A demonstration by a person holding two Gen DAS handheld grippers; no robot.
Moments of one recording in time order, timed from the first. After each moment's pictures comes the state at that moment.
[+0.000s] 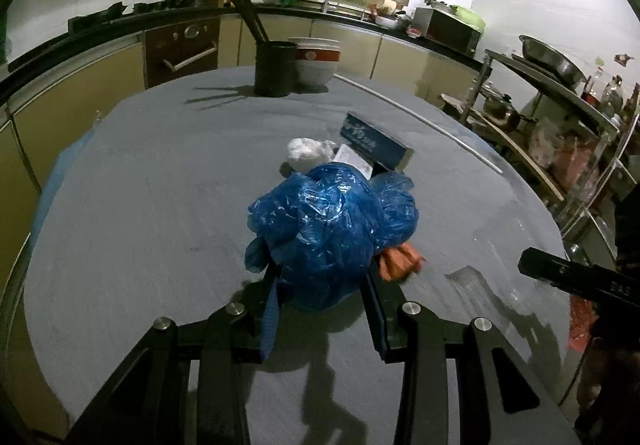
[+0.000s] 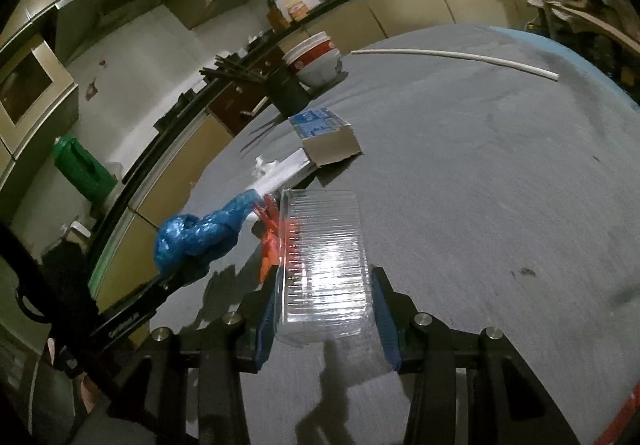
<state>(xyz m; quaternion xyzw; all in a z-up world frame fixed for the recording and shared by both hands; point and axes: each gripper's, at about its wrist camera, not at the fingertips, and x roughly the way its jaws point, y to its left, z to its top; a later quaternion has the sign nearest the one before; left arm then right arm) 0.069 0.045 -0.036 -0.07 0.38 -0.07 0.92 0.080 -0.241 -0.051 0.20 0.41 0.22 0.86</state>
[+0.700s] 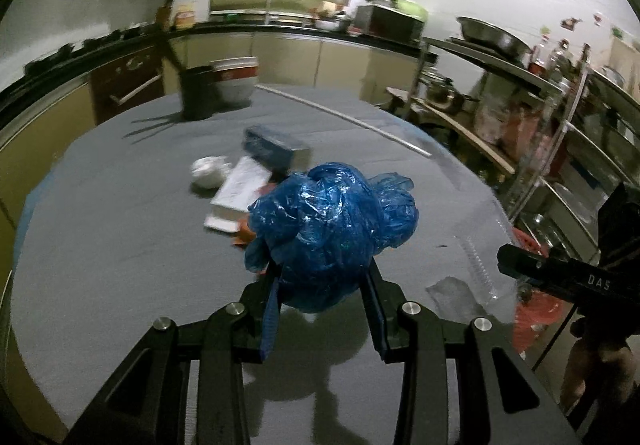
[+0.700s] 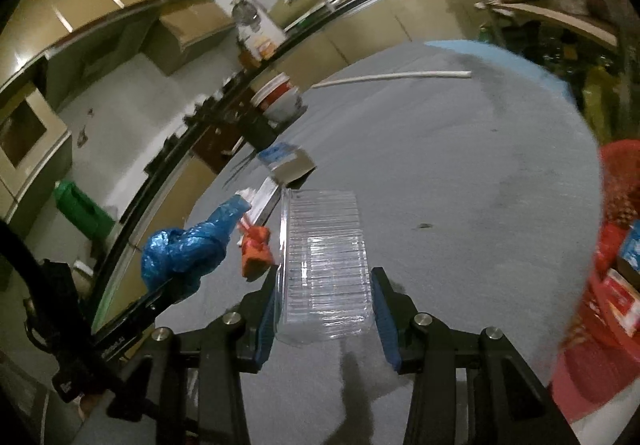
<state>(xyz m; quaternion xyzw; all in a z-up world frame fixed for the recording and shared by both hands) 0.037 -0.043 -0.006 -0.03 0.35 -0.15 0.92 0.015 -0.316 -0.043 0.27 0.36 0.16 0.88</state>
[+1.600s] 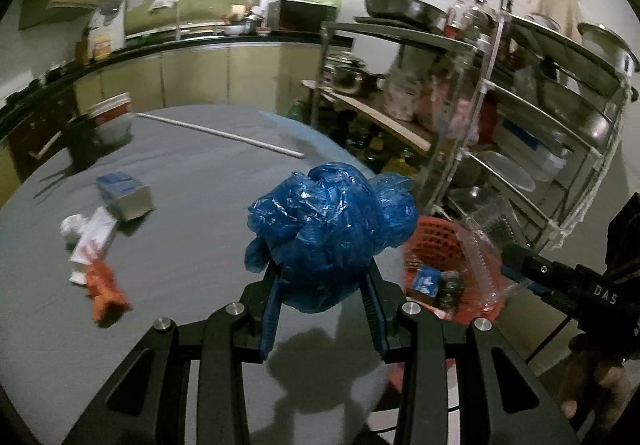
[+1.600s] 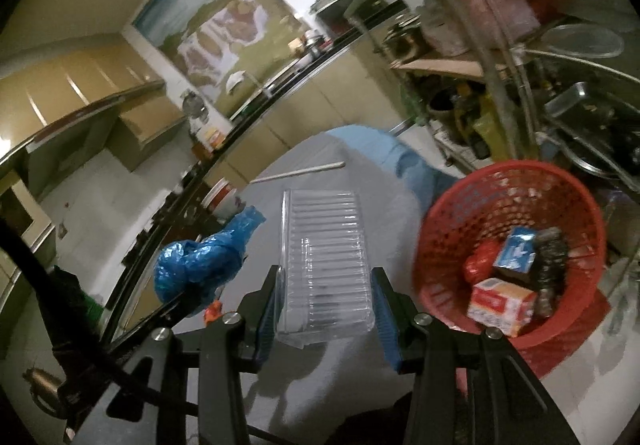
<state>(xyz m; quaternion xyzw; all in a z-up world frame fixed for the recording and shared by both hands) 0.025 -0.206 0.019 0.03 0.34 -0.26 0.90 -0.079 -0.457 -0.016 0.34 0.27 0.03 0.90</state>
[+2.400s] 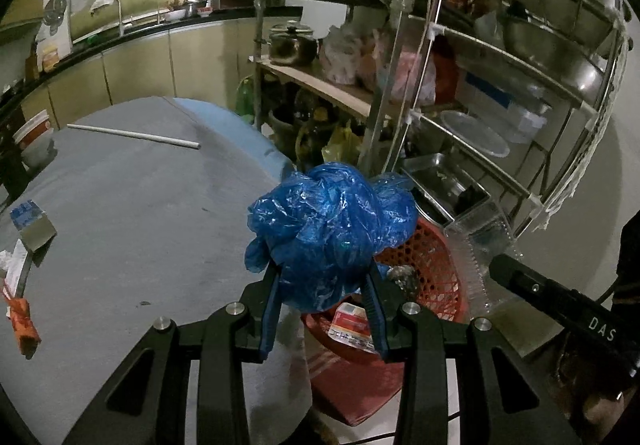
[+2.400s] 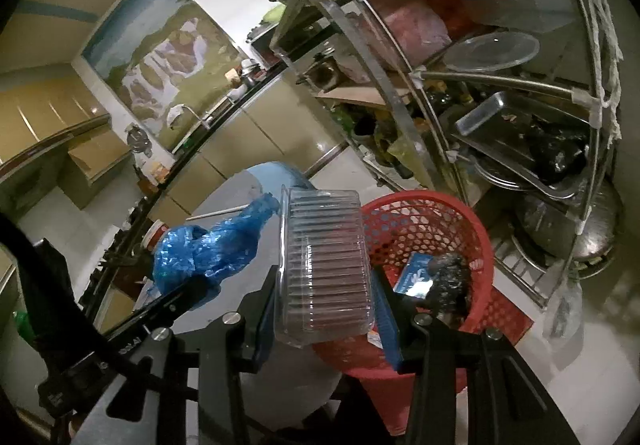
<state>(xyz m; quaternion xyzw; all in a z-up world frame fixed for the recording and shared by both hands) 0.031 -0.338 -0.004 0.08 0.38 -0.31 0.87 -0.108 -0.545 -0.033 0.35 0.27 -0.08 0.90</state>
